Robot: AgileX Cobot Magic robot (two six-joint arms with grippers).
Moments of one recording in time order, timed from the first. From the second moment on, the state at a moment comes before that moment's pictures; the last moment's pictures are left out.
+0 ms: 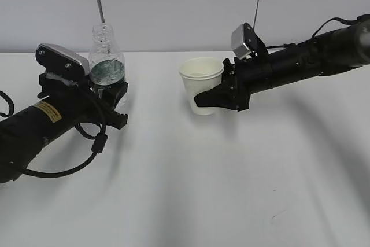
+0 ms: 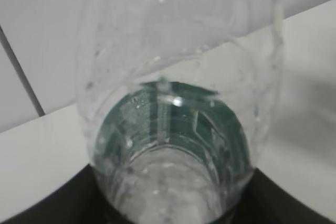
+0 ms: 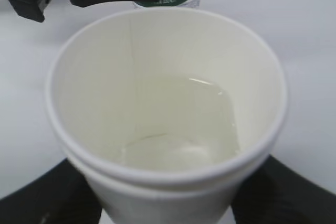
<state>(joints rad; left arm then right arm) -0.36 1.95 -0.67 0.15 -1.04 0.13 0.09 2.24 -1.49 -1.75 -1.05 0.99</state>
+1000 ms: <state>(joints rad) -0.36 2.05 -0.67 0.33 -1.12 -0.05 0.02 2.33 -1.45 -1.36 -0.86 0.67</state>
